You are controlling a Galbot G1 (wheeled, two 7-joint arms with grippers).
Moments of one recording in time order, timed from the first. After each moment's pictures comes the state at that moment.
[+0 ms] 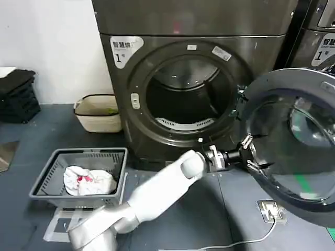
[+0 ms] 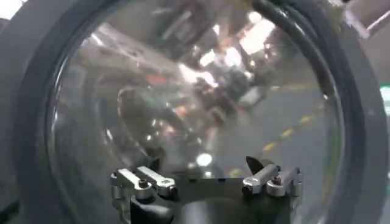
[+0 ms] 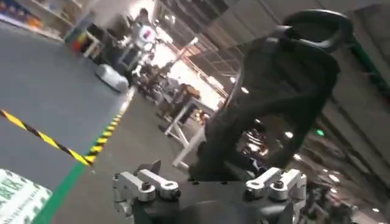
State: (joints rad) left arm 0.26 -1.61 0.50 -1.04 -0.03 -0.40 0.38; right arm -1.90 1.58 2.19 1.69 0.17 -0.24 0.20
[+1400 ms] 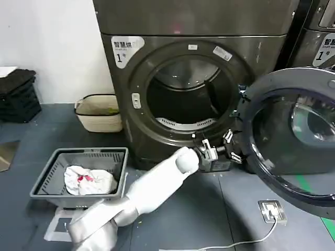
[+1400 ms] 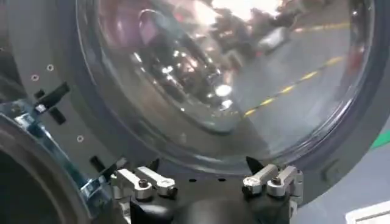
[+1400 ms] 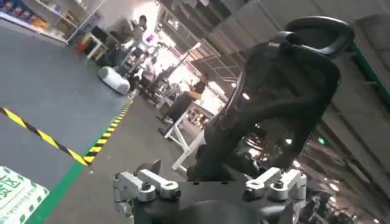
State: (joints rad) left arm 0.20 -1.61 0.50 -0.92 -0.02 -0.26 0.32; right arm -1.90 1.61 2.16 1.71 0.15 -0.20 0.18
